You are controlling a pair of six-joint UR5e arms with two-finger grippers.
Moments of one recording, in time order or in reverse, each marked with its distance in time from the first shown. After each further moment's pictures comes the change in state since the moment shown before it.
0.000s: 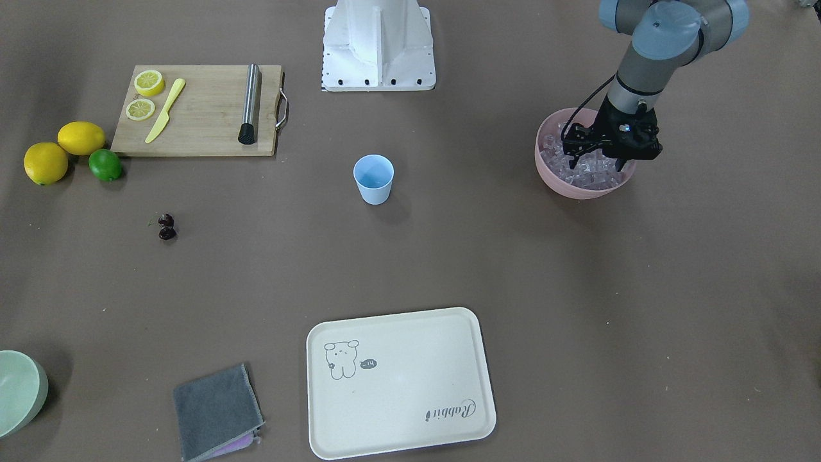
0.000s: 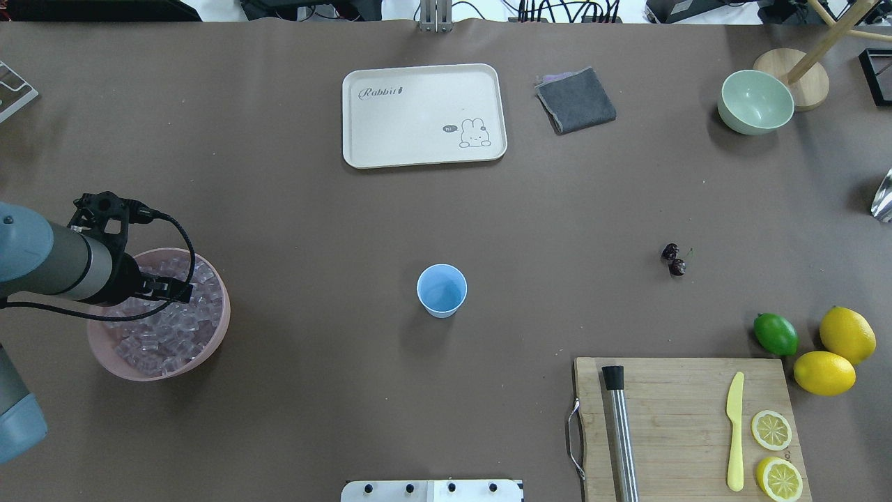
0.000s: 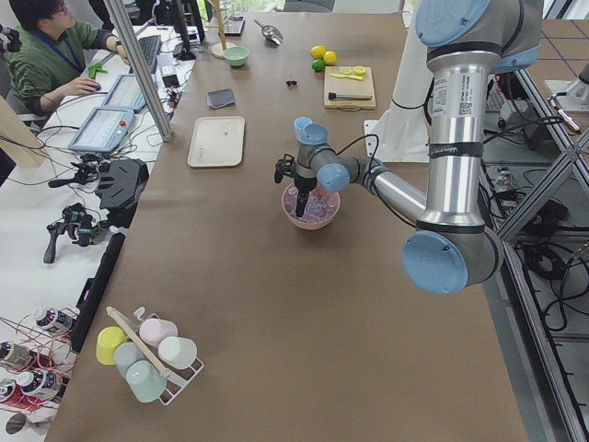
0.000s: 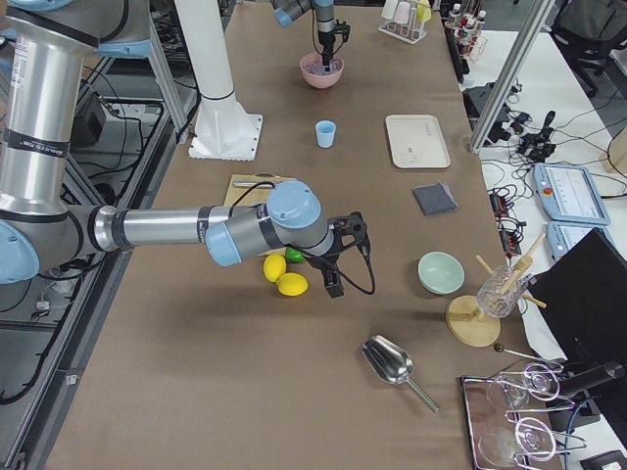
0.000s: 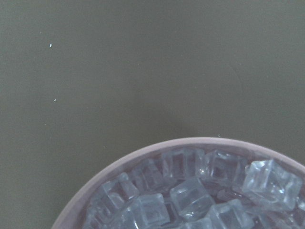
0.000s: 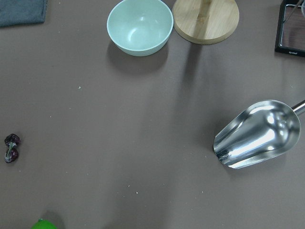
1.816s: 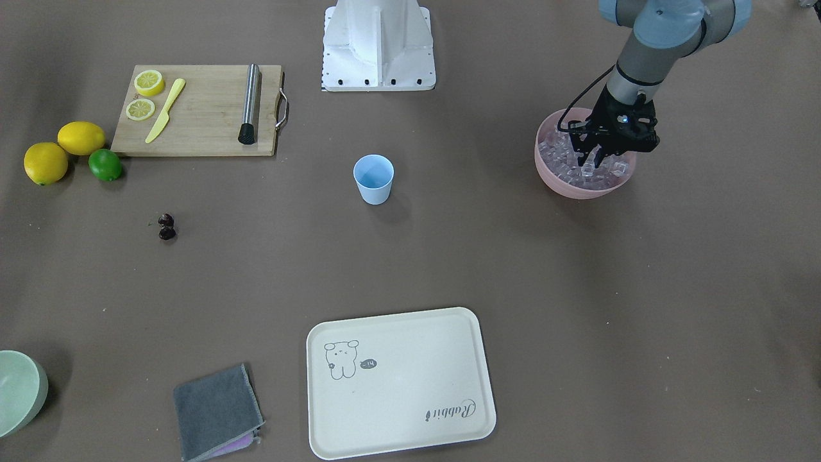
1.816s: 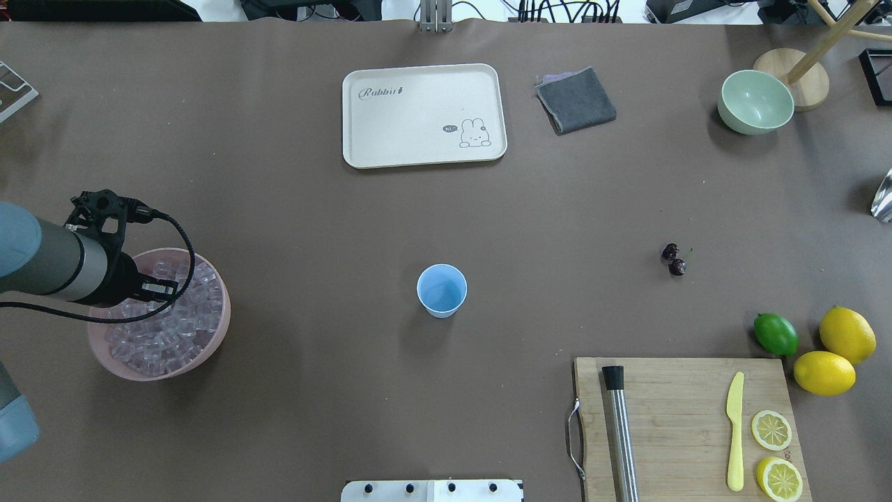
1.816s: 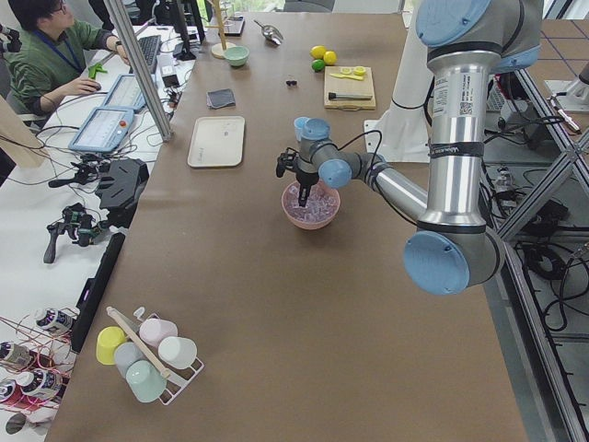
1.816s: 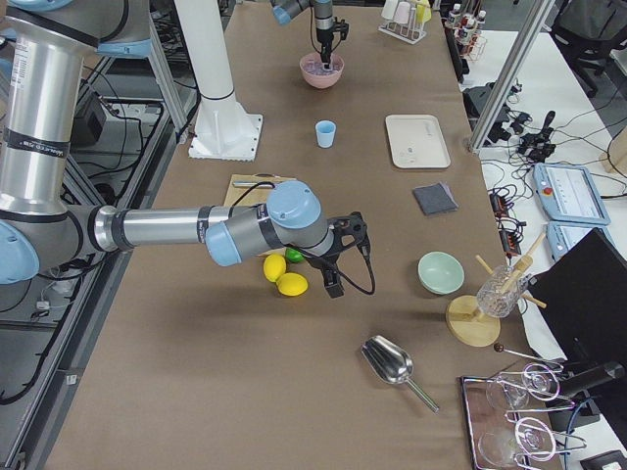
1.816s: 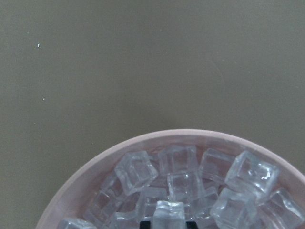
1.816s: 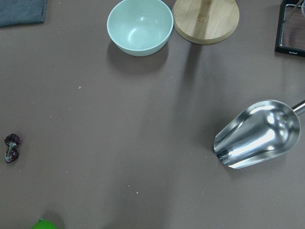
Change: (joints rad) left arm -0.025 0.006 -0.055 0.006 -0.050 0.025; right arm 0.000 0.000 0.000 0.000 0.000 0.000
